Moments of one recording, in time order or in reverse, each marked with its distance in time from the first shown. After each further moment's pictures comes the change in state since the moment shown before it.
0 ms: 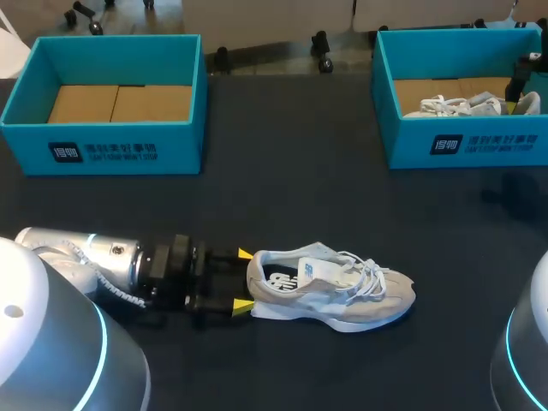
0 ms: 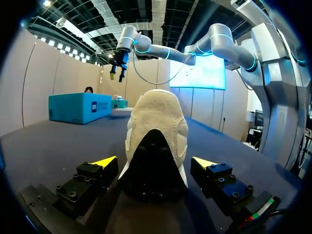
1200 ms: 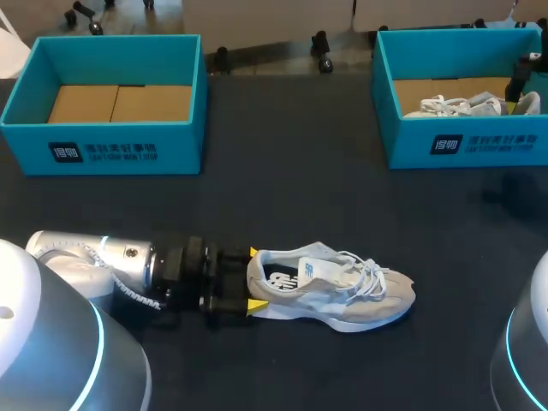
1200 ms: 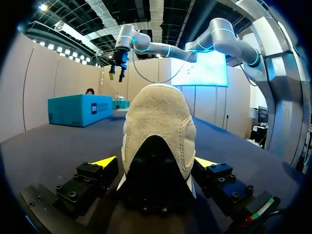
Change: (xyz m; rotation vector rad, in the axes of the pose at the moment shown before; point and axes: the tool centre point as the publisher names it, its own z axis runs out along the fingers) left arm -0.003 -0.002 0.022 -0.005 -0.027 0.032; right arm 0.000 0.000 0.000 0.000 0.000 0.000
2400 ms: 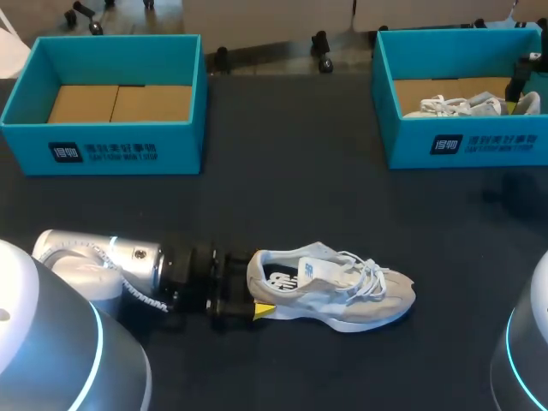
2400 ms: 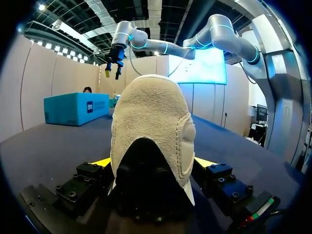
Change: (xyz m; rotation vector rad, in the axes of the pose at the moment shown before) left arm 0.006 0.003 0.013 -0.020 0.016 0.005; right arm 0.000 0.000 0.000 0.000 0.000 0.000
